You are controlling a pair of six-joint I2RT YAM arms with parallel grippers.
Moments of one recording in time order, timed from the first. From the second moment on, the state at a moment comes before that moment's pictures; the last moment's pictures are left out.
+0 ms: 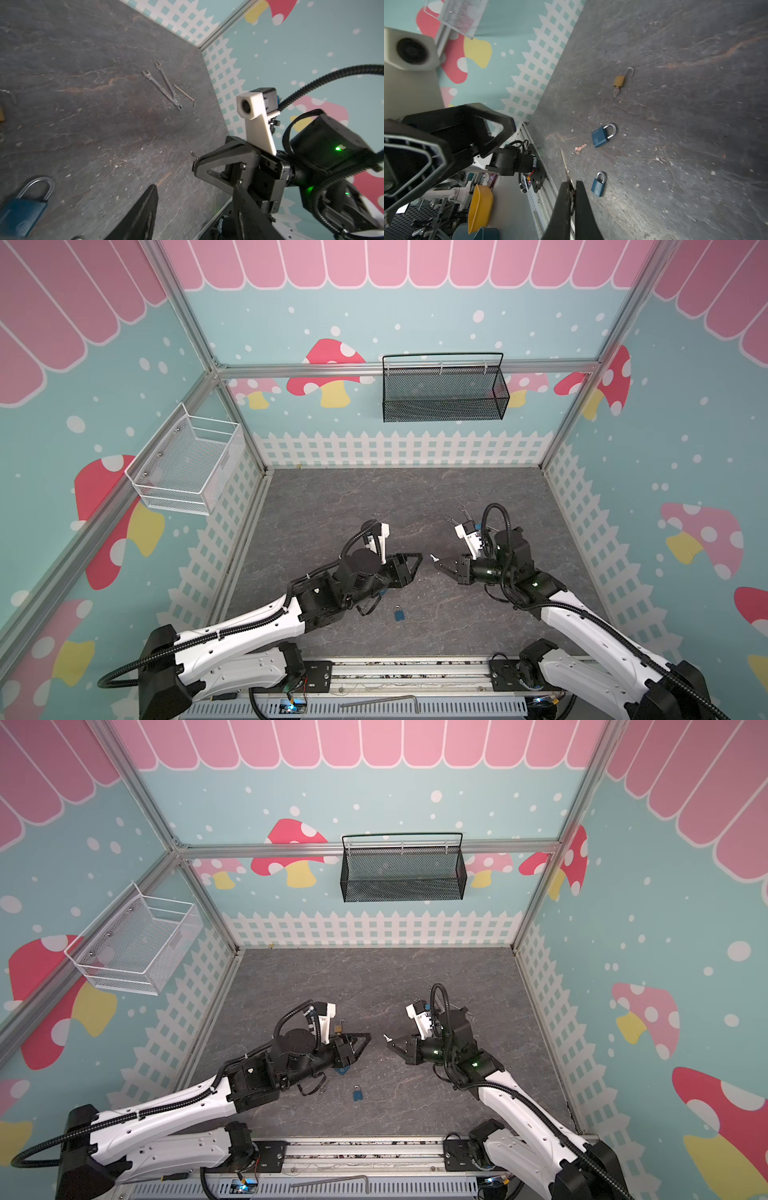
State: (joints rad) left arm -1.05 1.06 0.81 -0.19 -0.19 -0.96; right arm 0.49 0.96 0.57 -0.14 -0.65 0.56
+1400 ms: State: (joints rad) left arm -1.19 1.68 0.93 -0.57 -0.26 -1.31; right arm 0.59 1.08 0.38 -0.14 -0.50 0.56
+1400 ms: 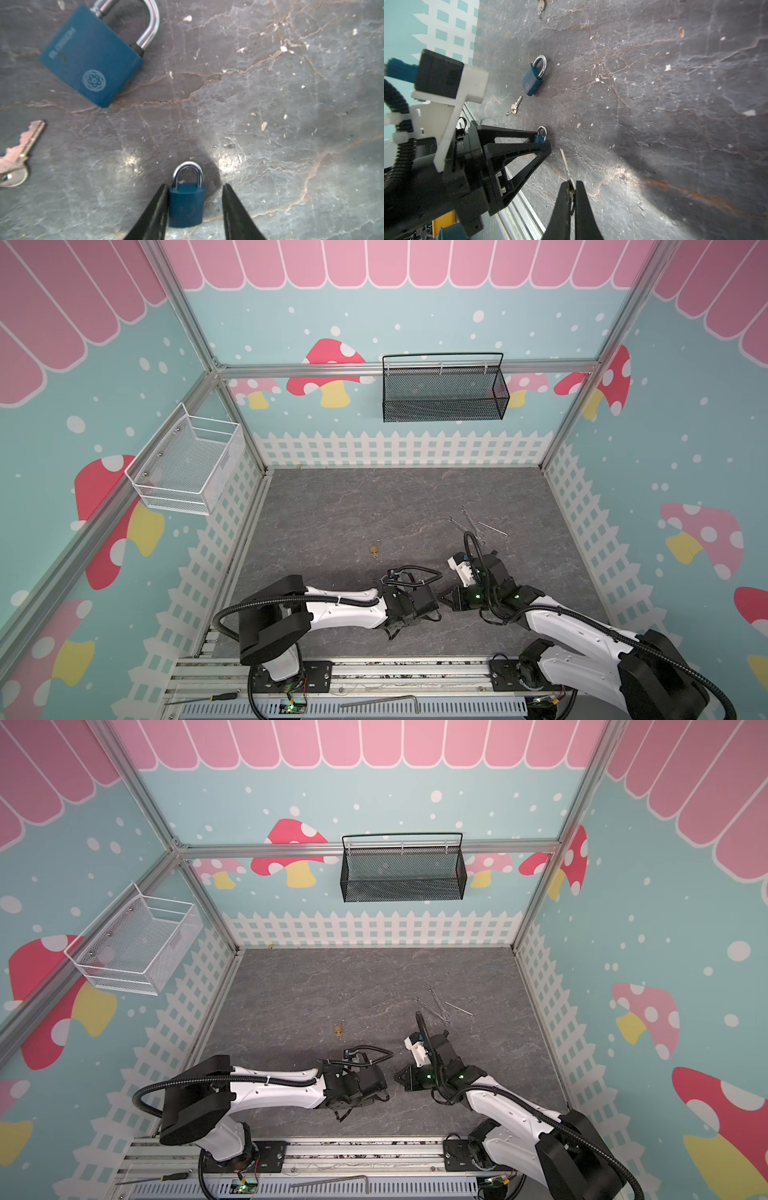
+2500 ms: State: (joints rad) left arm -1.23 1.78 1.04 -0.71 -0.33 -1.26; right arm 0.59 1.07 0.39 -0.11 -0.58 0.56
